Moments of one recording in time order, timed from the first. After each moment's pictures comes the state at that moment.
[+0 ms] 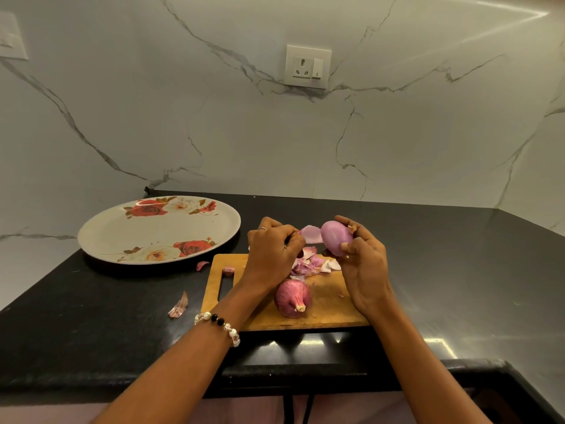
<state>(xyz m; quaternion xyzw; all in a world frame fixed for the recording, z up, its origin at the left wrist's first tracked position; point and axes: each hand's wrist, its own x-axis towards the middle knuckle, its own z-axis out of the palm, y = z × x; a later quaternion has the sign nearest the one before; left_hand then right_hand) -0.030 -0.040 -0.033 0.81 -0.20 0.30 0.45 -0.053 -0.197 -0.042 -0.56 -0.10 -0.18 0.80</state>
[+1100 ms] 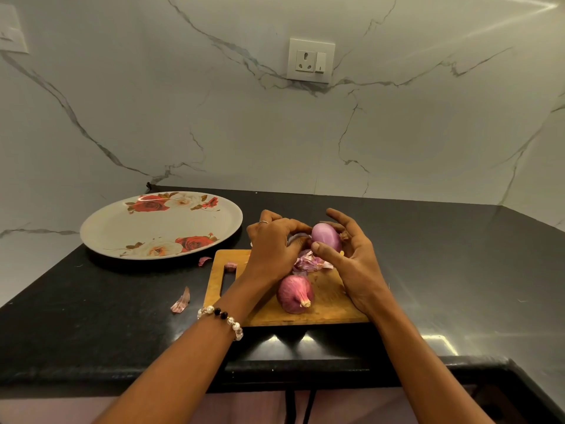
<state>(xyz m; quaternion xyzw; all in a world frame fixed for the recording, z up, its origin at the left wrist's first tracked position) -0.034 -0.039 -0.028 0.84 -0.21 0.29 0.41 -0.057 -0.190 -0.045 -0.71 -0.15 -0.19 0.66</state>
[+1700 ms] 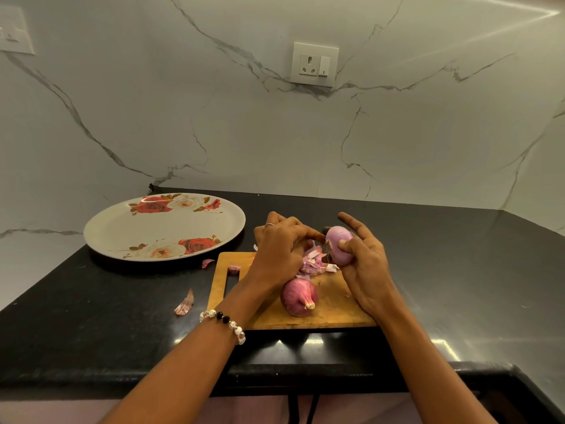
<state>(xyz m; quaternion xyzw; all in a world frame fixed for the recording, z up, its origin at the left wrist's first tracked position) -0.026 -0.036 -0.032 0.83 -0.27 0.29 0.39 -0.058 -0.193 -0.035 -0.58 -0.10 -0.12 0.80</state>
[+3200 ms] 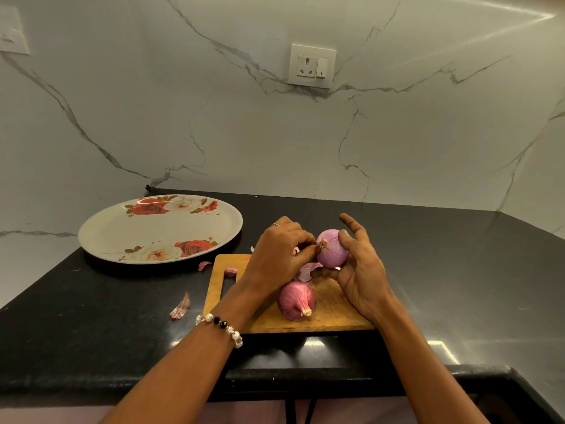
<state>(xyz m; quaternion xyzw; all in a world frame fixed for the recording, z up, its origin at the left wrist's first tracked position) -0.021 -0.035 -0.033 0.81 -0.33 0.35 0.34 -0.060 -0.188 -0.032 -0.53 -0.09 -0.07 0.84</state>
